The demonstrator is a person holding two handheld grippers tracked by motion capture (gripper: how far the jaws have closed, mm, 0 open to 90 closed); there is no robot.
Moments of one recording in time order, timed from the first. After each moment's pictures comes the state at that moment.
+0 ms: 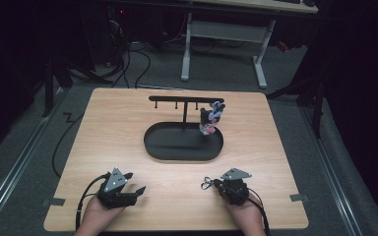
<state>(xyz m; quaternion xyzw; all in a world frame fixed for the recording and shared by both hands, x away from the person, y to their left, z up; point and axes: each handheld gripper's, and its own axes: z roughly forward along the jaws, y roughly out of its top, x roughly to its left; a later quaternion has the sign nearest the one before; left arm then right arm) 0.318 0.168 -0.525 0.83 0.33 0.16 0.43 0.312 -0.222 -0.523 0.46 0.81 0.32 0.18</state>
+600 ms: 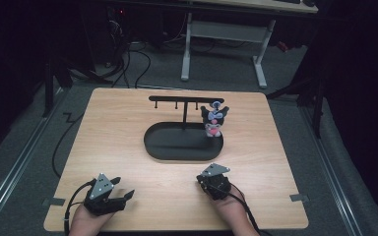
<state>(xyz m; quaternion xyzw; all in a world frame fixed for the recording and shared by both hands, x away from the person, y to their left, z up) 0.300 0.196 -0.523 0.81 0.36 0.18 0.43 0.327 -0.173 -0.518 0.39 0.84 0.32 0.18</state>
